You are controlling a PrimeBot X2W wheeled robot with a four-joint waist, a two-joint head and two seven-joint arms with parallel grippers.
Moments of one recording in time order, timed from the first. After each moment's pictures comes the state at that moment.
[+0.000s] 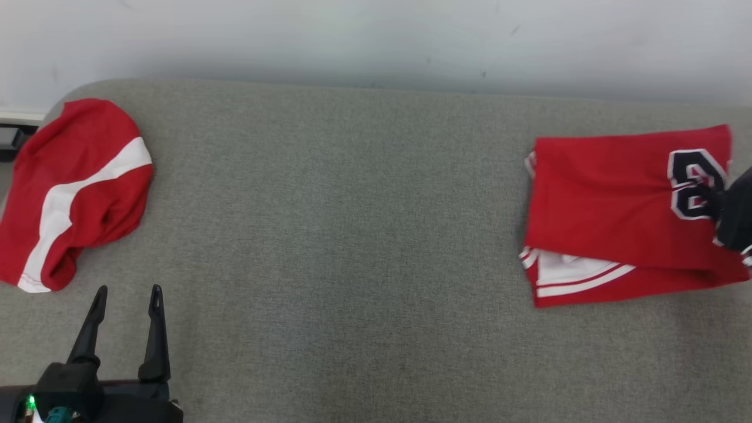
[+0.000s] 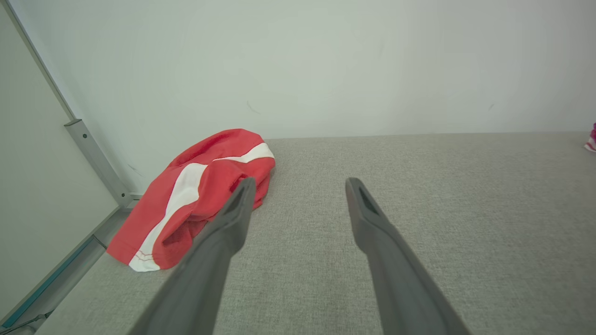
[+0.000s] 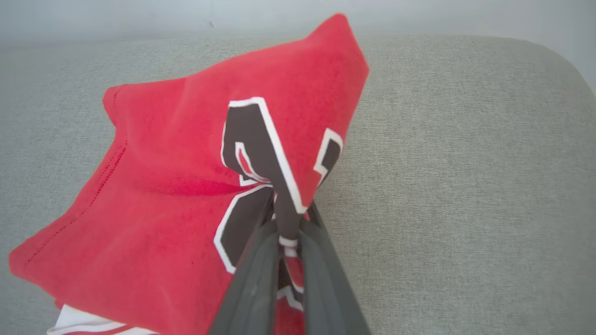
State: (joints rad) left arm -0.07 0.17 -0.05 0.15 -0.06 0.00 -0.26; right arm -0.86 -0.59 0.66 0.90 1.05 0.13 0.37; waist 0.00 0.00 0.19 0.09
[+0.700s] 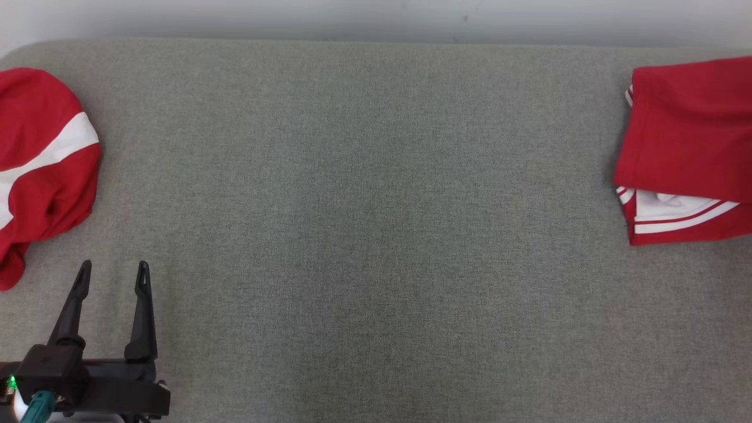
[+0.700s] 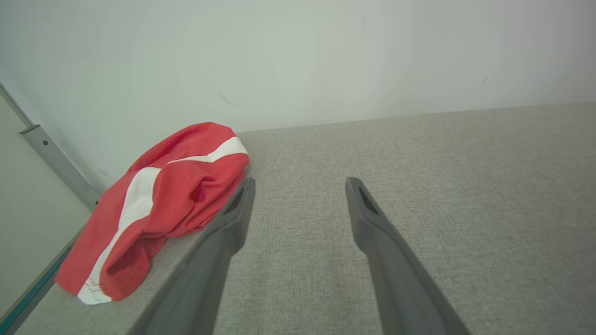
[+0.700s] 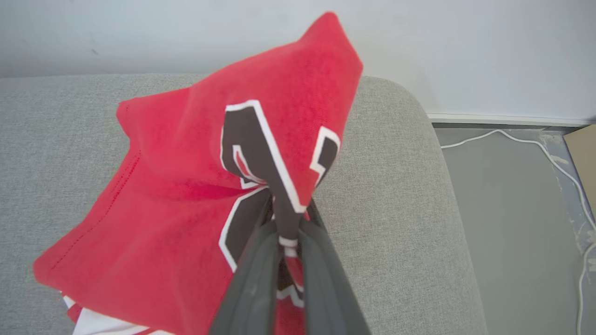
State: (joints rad) left arm -0.11 0.20 -0.05 0.13 -0.04 0.00 -0.26; right arm -1.10 -0.71 0.70 1.02 0.96 0.13 0.39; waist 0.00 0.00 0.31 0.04
